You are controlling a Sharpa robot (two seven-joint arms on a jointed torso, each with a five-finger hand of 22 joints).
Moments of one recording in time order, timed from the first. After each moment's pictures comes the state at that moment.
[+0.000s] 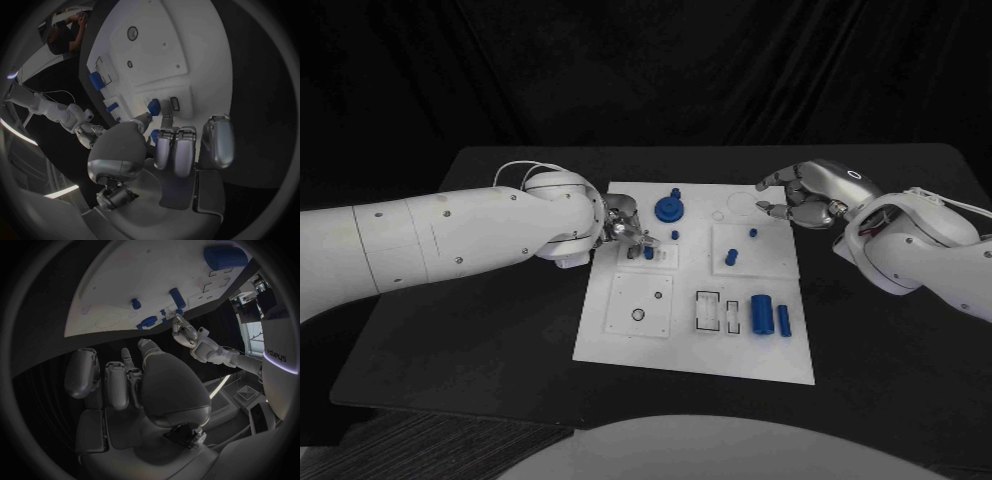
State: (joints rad) left arm 1.36 -0.68 -0.21 1.48 -1.09 0.07 -0.49; left_hand 0.98 0.06 0.25 0.19 0.16 1.02 0.04 0.34 0.97 1.47 -0.02 1.57 1.31 1.47 -0.07 1.57 1.31 0.05 1.39 0.05 1.37 1.31; right arm 1.30 -0.93 -0.21 1.52 -1.41 -0.52 -0.01; right_hand 1.37 0.03 0.02 0.23 0.53 0.78 0.12 0.17 0.10 1.46 0.01 1.57 1.31 1.46 -0.06 1.42 1.31 0.08 1.45 0.05 1.16 1.31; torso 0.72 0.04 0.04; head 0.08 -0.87
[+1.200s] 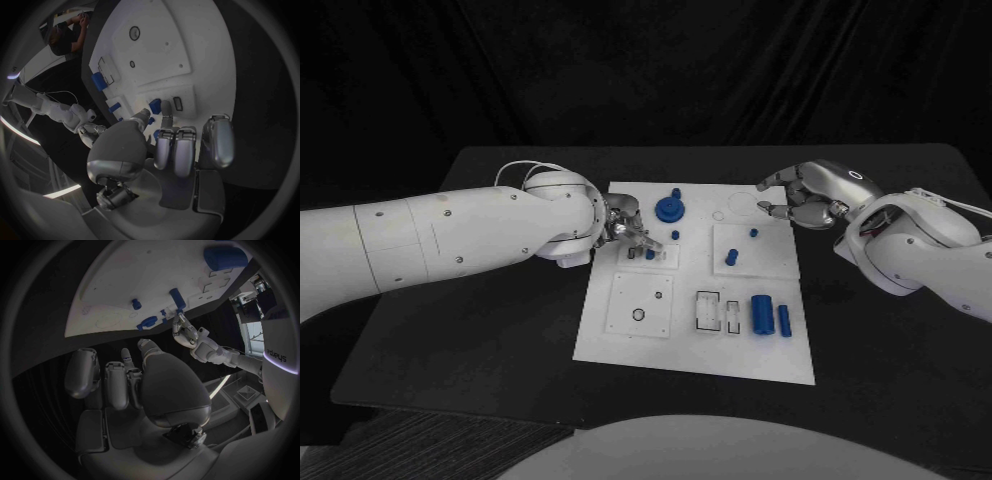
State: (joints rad) left arm 1.36 -0.68 -0.21 1.48 -1.09 0.07 -0.46; left_hand 0.99 0.03 0.18 0.20 0.07 1.01 0.04 0.34 0.98 1.47 -0.02 1.57 1.31 1.47 -0.07 1.57 1.31 0.05 1.39 0.05 1.37 1.31; right arm 1.30 -0.93 -0.21 1.52 -1.41 -0.52 -0.01; right_hand 1.37 0.03 0.03 0.22 0.54 0.78 0.12 0.17 0.10 1.46 0.01 1.57 1.31 1.46 -0.06 1.42 1.31 0.08 1.45 0.05 1.16 1.31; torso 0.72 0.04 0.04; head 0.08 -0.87
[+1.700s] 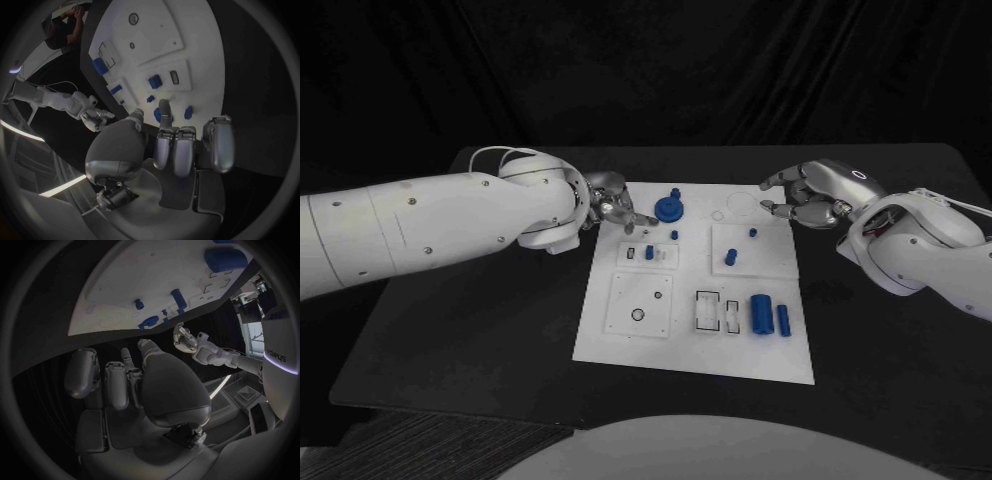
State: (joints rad) left arm 1.41 -0.75 -0.21 1.52 -1.08 -0.03 -0.44; left_hand 0.94 0.00 0.08 0.26 0.05 1.05 0.02 0.37 1.00 1.47 -0.03 1.57 1.31 1.47 -0.07 1.57 1.31 0.05 1.42 0.04 1.38 1.31; right arm 1.30 -0.94 -0.21 1.52 -1.41 -0.52 -0.01; right_hand 1.37 0.03 0.03 0.23 0.54 0.79 0.12 0.17 0.10 1.46 0.01 1.57 1.31 1.46 -0.06 1.42 1.31 0.08 1.45 0.05 1.16 1.31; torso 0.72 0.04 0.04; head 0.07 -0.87
